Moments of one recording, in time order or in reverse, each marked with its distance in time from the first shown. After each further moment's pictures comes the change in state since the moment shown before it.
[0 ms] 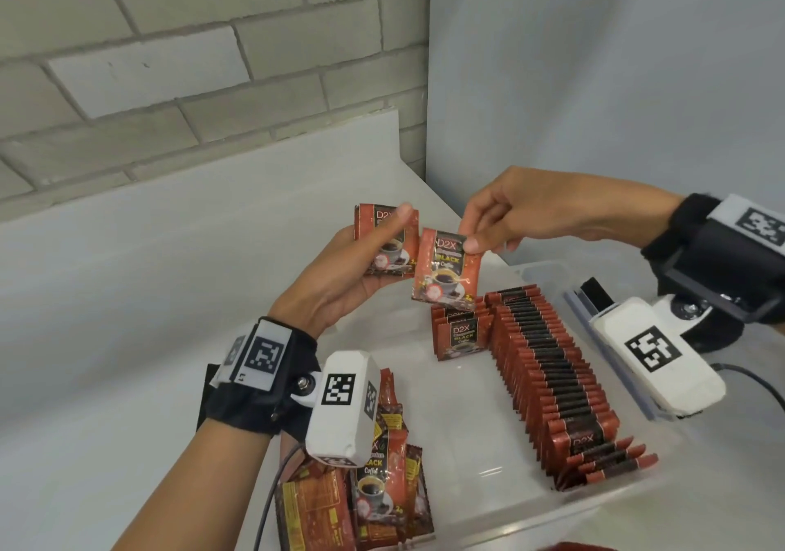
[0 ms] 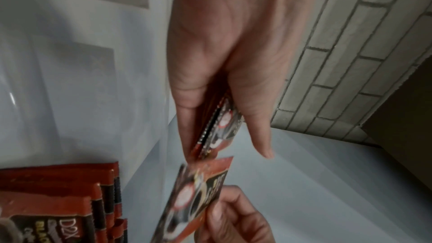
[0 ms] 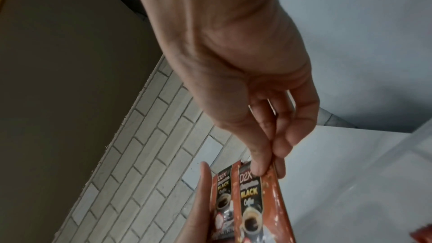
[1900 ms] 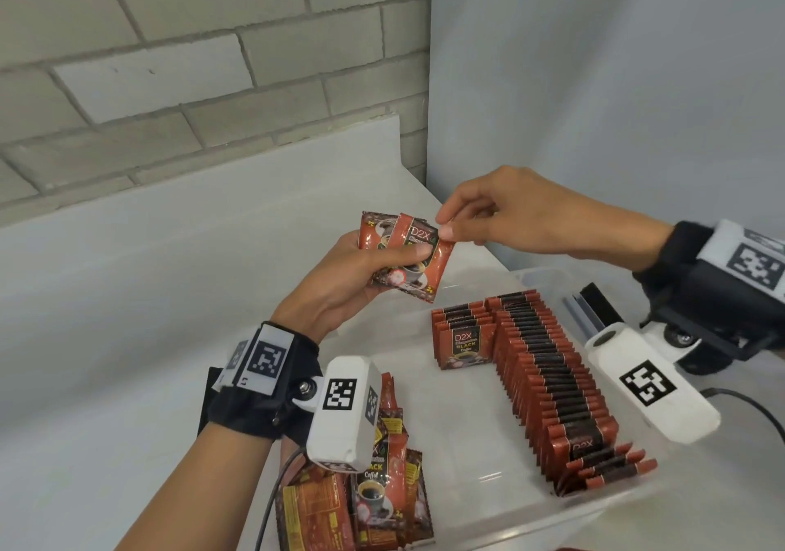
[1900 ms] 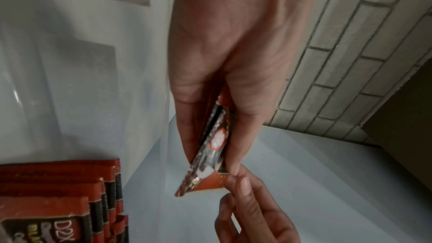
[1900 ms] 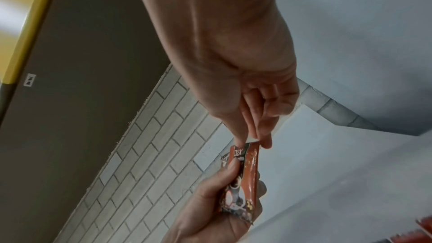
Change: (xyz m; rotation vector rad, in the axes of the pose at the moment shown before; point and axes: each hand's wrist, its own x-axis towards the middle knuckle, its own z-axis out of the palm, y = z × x) left_hand -0.002 -0.001 0.001 0.027 -0.014 0.013; right_hand -0.004 -0.011 0.012 -0.055 0.228 -0.144
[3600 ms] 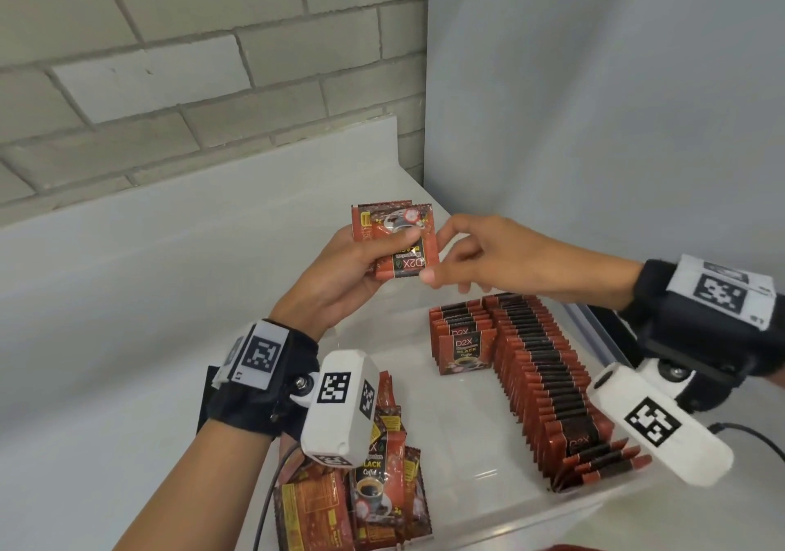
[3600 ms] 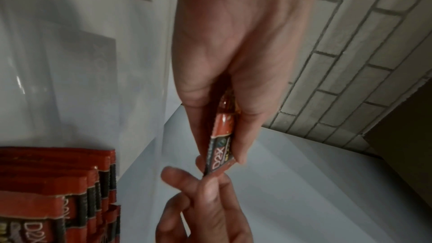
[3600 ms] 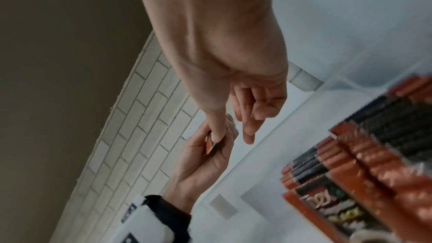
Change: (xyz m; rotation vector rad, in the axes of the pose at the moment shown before) left_hand 0.002 0.000 0.000 -0.144 -0.038 0.081; right_hand -0.015 0.008 0.034 0.208 -0.136 0.101
